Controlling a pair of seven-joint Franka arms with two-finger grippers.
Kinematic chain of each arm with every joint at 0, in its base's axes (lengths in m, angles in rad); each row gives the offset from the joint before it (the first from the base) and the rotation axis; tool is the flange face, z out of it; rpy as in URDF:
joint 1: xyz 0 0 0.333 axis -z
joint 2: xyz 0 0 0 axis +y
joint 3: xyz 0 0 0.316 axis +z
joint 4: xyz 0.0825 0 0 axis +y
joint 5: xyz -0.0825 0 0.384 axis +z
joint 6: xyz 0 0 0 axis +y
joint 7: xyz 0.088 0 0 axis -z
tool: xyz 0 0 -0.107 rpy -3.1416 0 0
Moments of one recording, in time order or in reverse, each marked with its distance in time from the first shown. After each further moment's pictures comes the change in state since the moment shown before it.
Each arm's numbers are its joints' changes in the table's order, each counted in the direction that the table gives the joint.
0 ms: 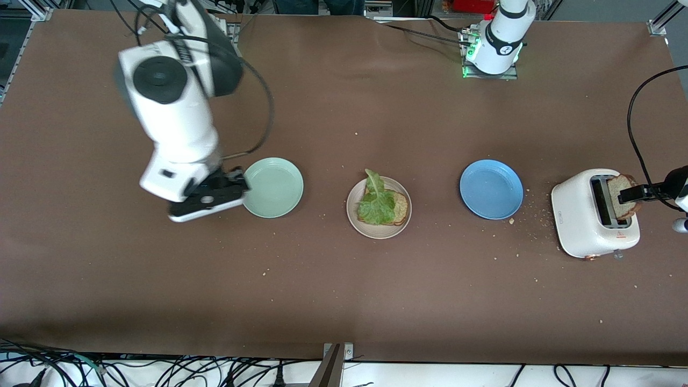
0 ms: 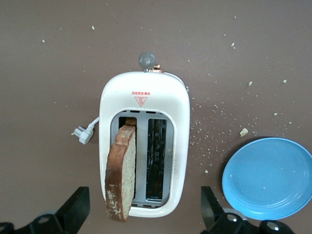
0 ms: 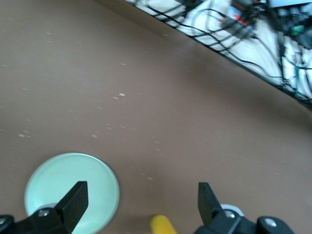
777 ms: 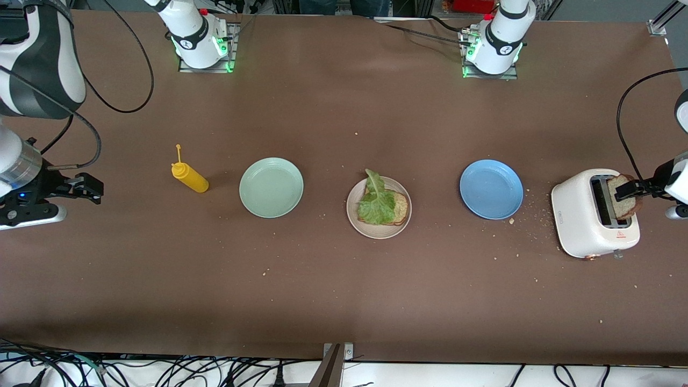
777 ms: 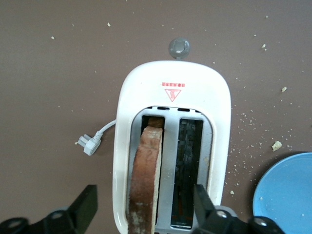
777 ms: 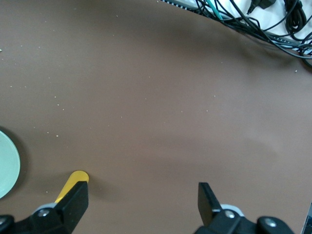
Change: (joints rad) left arm -0.068 -0.091 -0.001 0.298 0.000 -0.318 0.034; right arm 0.325 -0.051 -0.055 0.037 0.101 0.090 -0.198
